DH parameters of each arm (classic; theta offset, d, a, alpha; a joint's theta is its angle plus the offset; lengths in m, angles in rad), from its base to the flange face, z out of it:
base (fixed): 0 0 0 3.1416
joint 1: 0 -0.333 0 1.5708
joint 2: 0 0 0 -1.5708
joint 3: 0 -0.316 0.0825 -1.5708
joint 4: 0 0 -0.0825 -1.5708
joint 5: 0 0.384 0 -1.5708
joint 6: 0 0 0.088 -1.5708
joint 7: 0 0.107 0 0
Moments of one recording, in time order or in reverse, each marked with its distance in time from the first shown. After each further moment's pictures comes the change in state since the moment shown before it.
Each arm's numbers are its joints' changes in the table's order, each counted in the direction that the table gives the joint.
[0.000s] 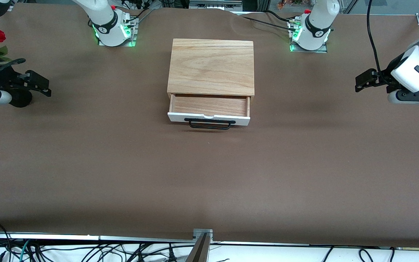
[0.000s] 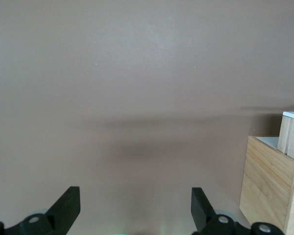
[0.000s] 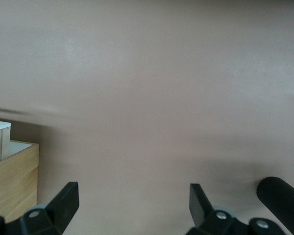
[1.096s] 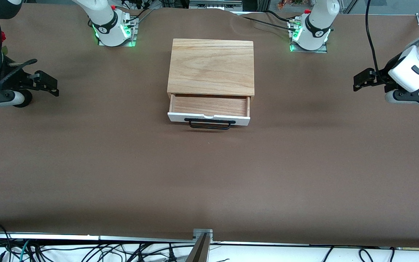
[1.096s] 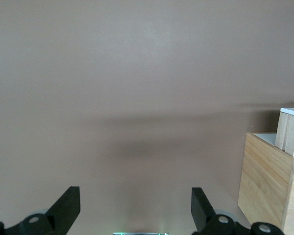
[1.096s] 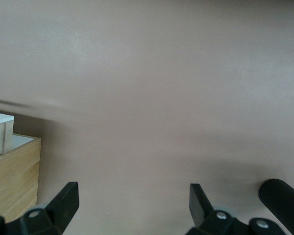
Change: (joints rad) left arm 0.008 0.004 0.003 0.000 -0.005 0.009 0.000; right arm -0.024 0.013 -0.014 -0.003 -0.007 0.009 0.000
